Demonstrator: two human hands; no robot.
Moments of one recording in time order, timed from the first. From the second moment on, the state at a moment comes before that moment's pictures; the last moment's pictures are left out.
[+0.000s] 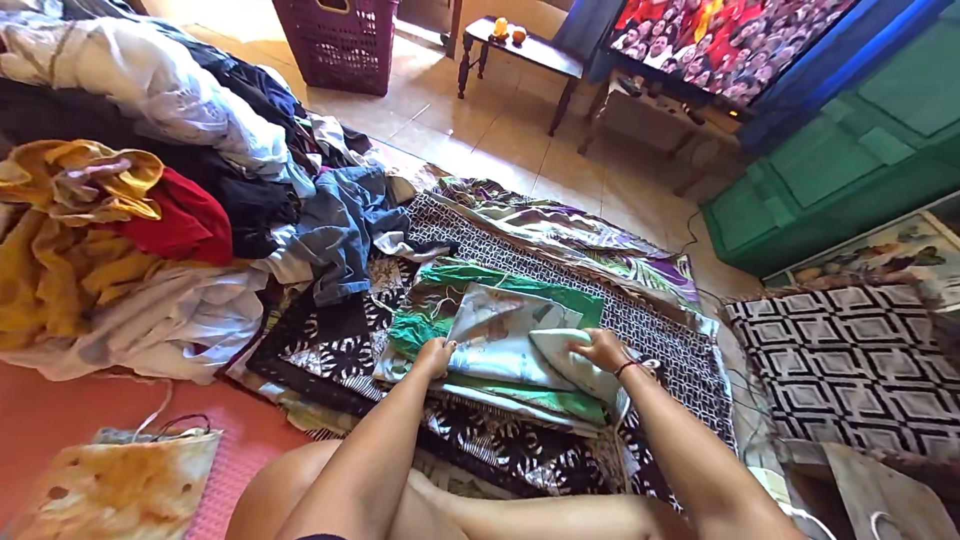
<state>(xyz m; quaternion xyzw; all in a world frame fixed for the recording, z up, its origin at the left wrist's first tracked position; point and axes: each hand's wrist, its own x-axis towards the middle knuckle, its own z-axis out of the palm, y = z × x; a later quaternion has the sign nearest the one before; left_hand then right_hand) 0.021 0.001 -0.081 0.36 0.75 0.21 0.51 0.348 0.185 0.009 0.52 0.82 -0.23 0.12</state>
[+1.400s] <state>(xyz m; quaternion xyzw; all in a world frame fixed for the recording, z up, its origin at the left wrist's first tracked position) 0.193 0.034 0.036 0.70 0.58 0.06 0.42 0.435 0.139 0.011 0.69 0.68 -0.23 0.09</state>
